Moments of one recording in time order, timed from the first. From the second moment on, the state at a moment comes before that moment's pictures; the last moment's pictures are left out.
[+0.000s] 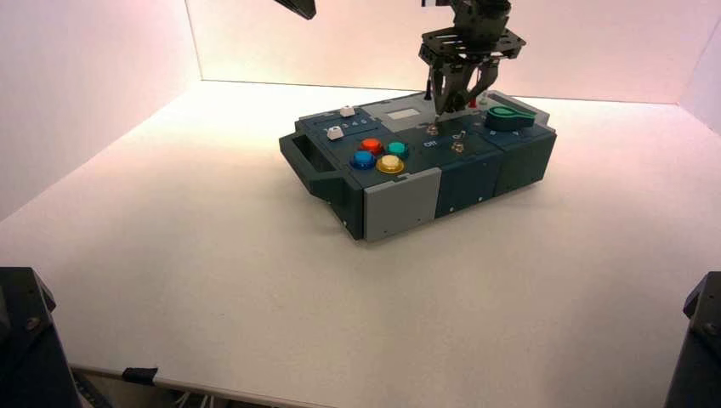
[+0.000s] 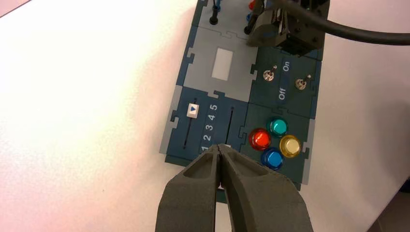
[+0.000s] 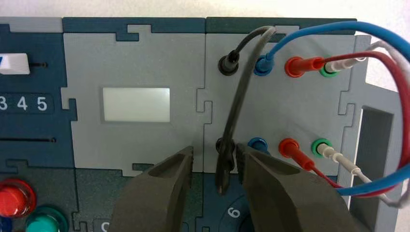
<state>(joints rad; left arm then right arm) -0.39 -0.05 0.44 -0.54 0.76 0.77 0.31 0.33 0.33 0.10 0.68 -0.23</state>
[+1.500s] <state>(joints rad) -0.39 -0.05 0.44 -0.54 0.77 0.77 0.31 0.31 0.26 0.06 0.73 -0.21</state>
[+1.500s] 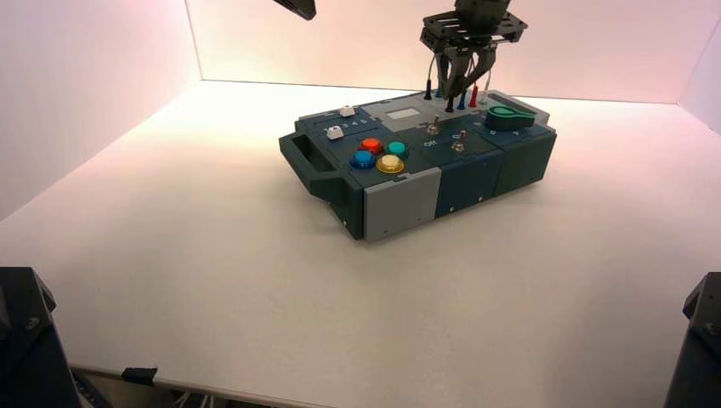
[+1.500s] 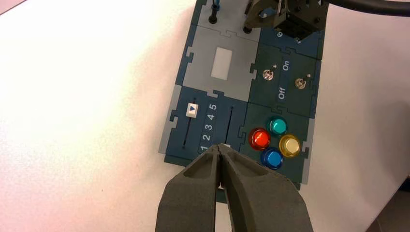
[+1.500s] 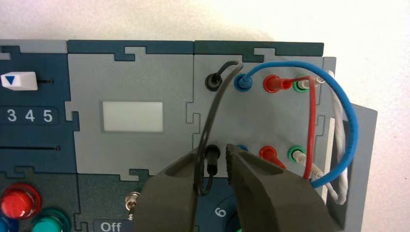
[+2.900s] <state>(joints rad) -0.39 -0.03 0.44 -0.54 0.77 0.77 0.31 0.29 0.25 0.05 0.81 -0.20</state>
